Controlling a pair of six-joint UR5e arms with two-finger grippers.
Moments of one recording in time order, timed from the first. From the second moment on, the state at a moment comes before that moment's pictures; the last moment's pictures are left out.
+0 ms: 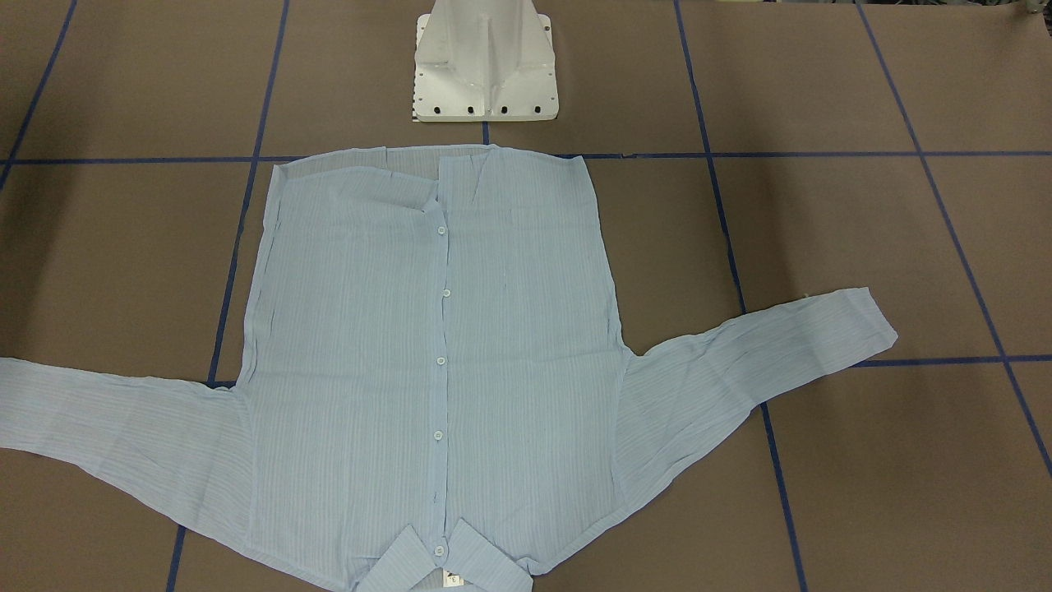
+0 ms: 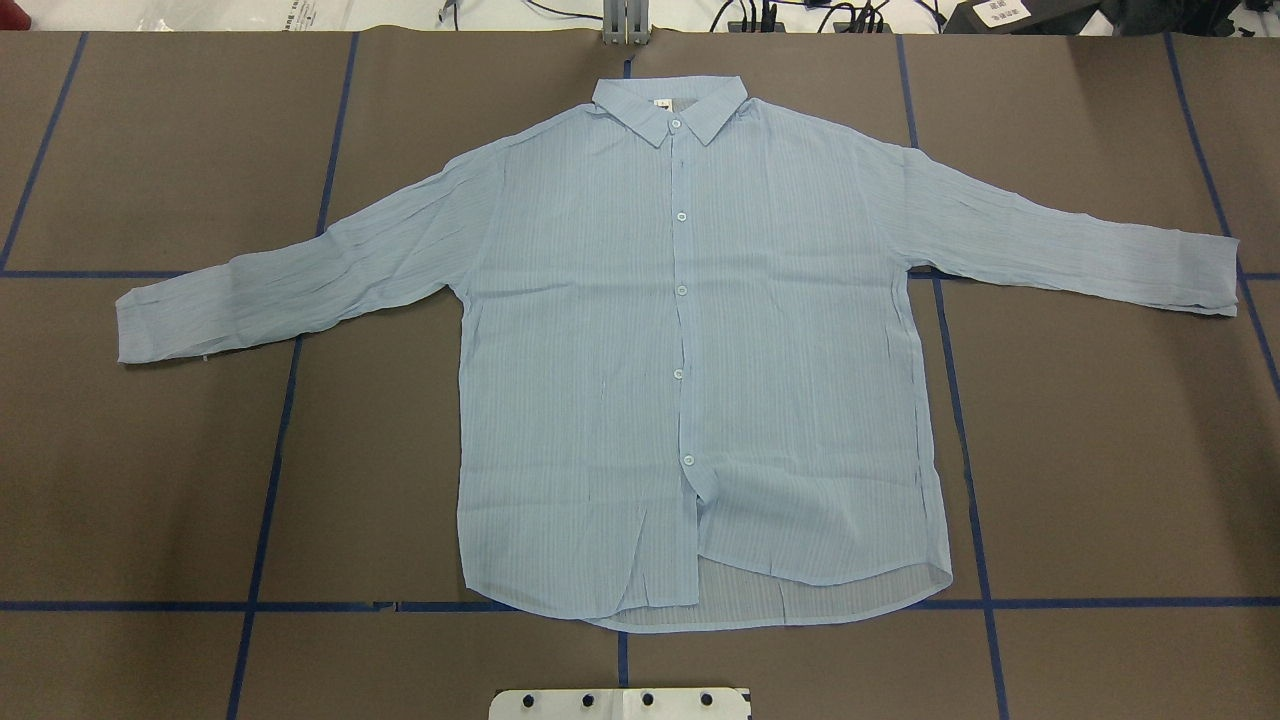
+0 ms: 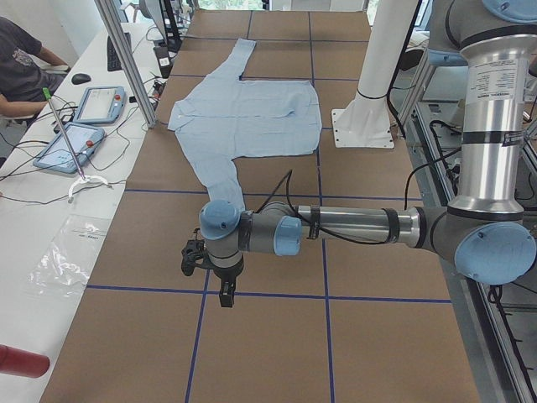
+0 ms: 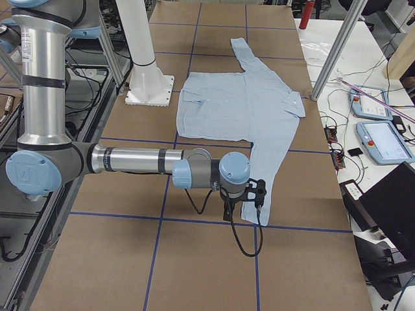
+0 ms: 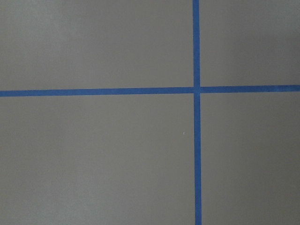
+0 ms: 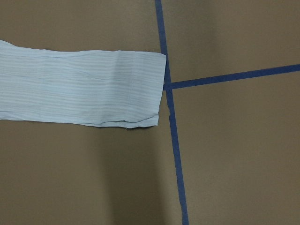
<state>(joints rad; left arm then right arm) -1.54 -1.54 -1.61 -1.62 -2.29 -0.05 1.57 -1.64 1.65 -1.51 2.44 0.19</state>
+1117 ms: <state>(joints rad) -1.54 -1.63 -1.63 -1.73 -2.30 -0.06 1.47 -1.54 1.49 -1.32 2.40 0.20</state>
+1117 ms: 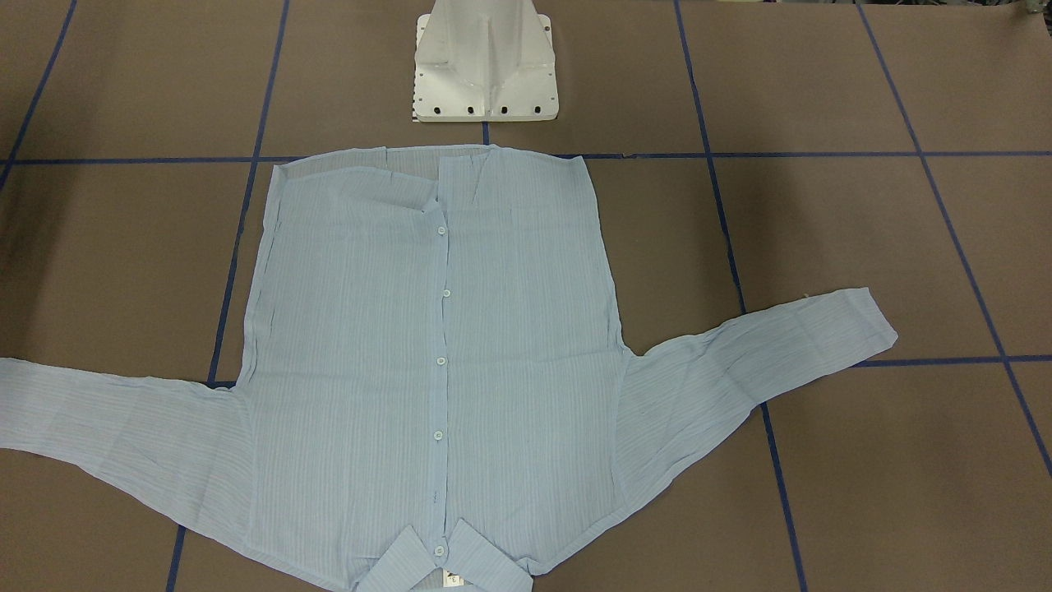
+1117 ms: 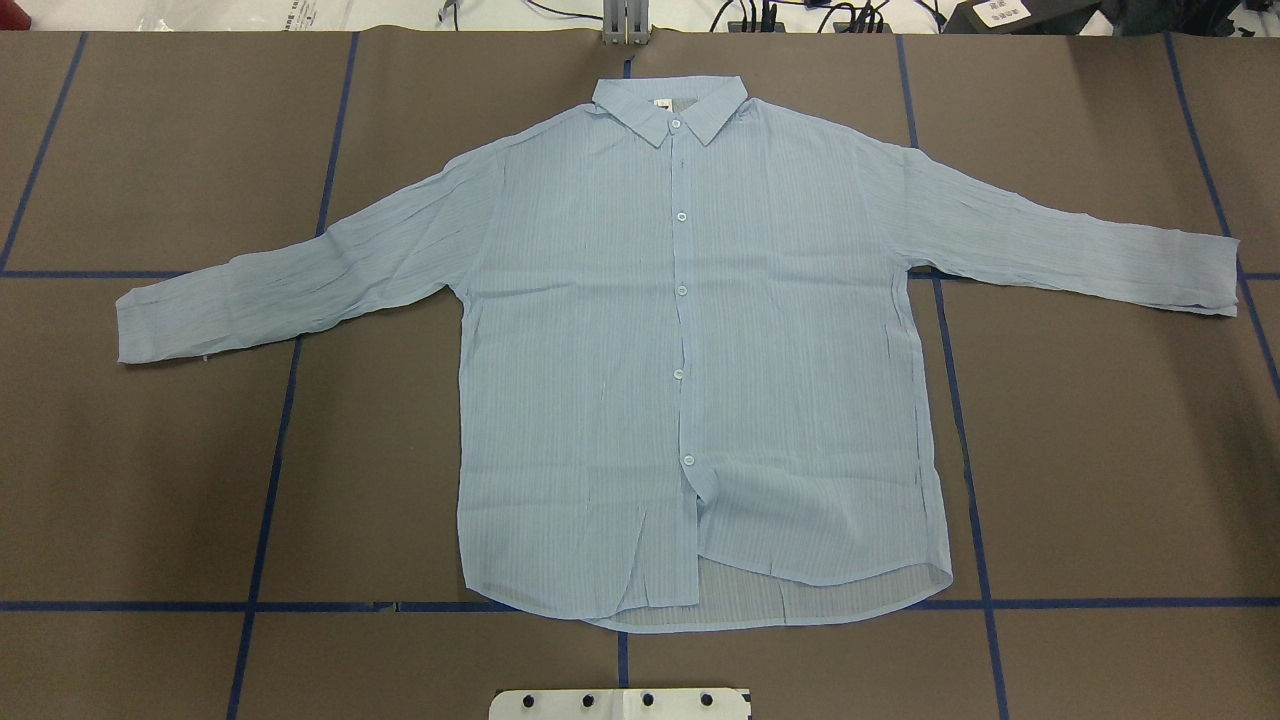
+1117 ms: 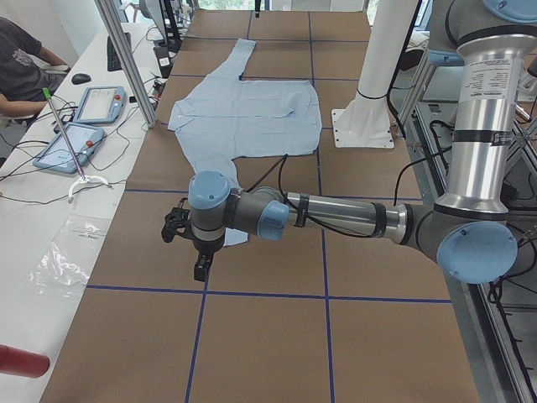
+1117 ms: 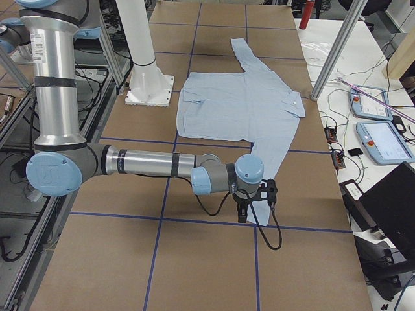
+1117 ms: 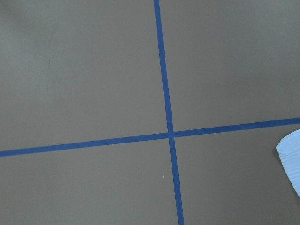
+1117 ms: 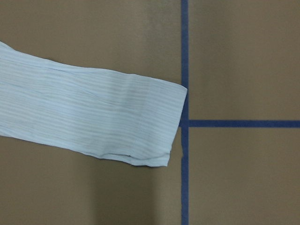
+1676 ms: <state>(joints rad) -1.50 -1.62 -1.63 -1.93 -2.33 -0.06 1.41 -1.45 1.32 -1.10 2.37 0.21</state>
